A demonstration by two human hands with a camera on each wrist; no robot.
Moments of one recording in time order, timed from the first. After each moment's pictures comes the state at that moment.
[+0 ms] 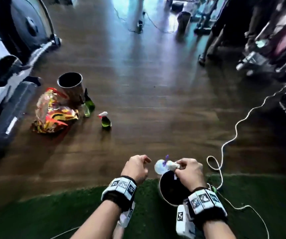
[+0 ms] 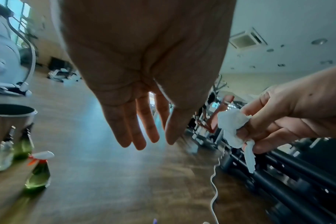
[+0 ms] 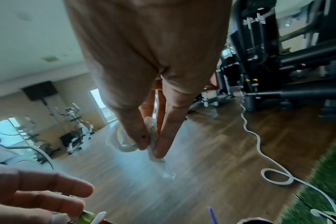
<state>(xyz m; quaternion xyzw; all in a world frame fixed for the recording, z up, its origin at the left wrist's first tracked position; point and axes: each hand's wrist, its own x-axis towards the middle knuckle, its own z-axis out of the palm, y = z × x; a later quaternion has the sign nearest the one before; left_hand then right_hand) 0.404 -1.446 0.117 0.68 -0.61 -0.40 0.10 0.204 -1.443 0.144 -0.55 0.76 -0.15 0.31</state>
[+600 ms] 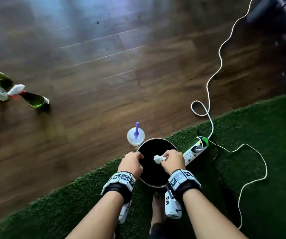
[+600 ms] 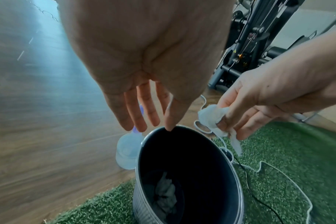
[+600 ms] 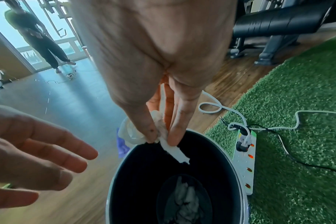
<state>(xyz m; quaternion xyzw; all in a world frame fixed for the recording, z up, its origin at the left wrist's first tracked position) 0.229 -1.519 -0.231 0.60 -0.65 -0.45 -0.12 0.066 -1.485 -0.220 -0.37 0.85 0.00 0.37</state>
